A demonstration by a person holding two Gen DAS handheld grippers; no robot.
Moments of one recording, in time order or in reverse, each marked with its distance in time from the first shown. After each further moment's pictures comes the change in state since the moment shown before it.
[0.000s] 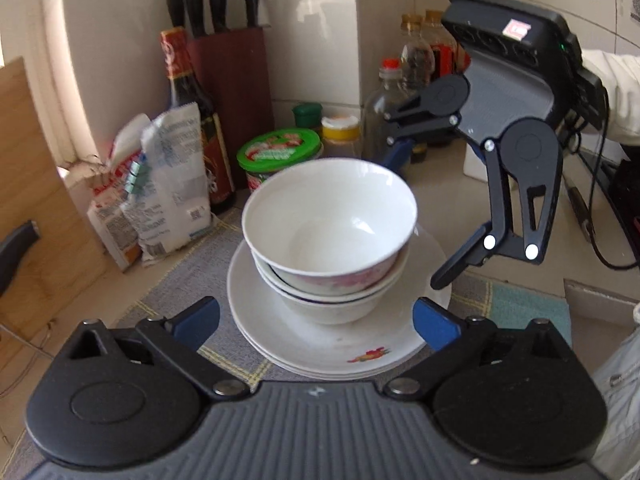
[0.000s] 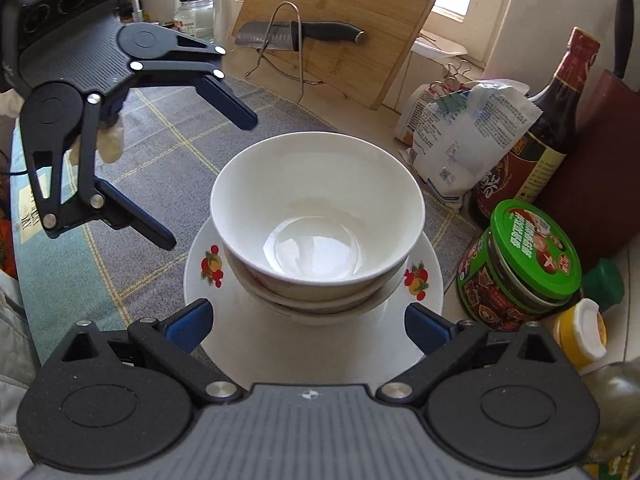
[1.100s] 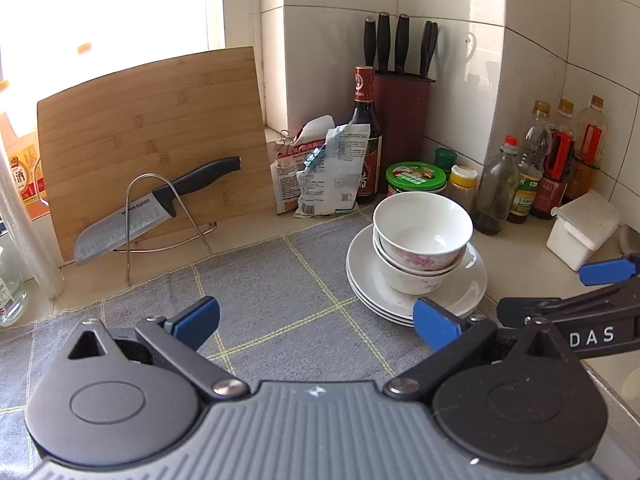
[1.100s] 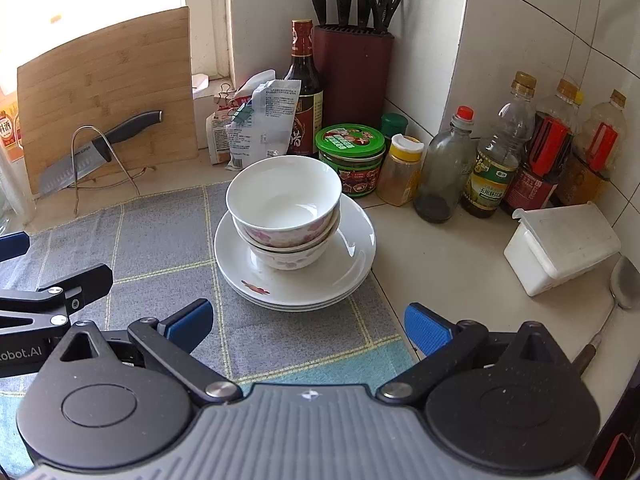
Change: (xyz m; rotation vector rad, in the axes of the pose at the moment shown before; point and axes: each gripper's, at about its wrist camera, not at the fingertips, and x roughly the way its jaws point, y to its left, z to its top) left arm -0.127 -0.034 -0.016 -0.392 0.025 0.394; right arm -0.078 0.166 0.031 0.875 -0.058 -0.619
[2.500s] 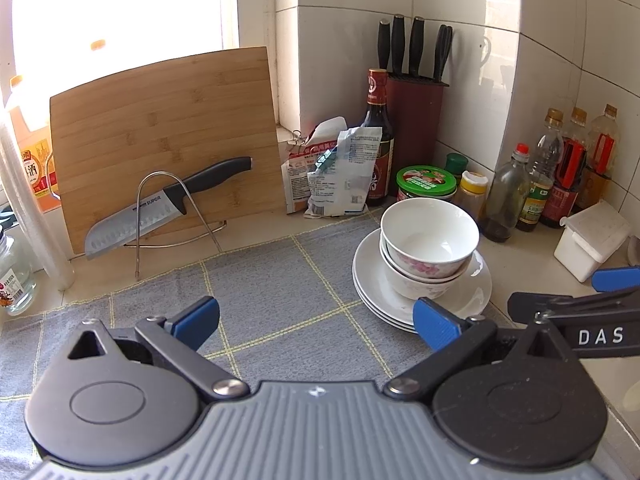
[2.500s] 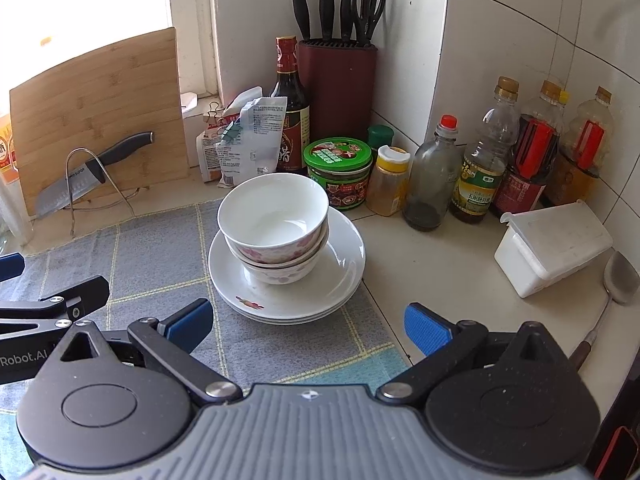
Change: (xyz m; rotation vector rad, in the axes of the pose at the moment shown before) left arm -0.003 -0.002 0.007 -0.029 0.012 0.027; right arm -0.009 -0.006 0.003 0.040 -0.034 -0.011
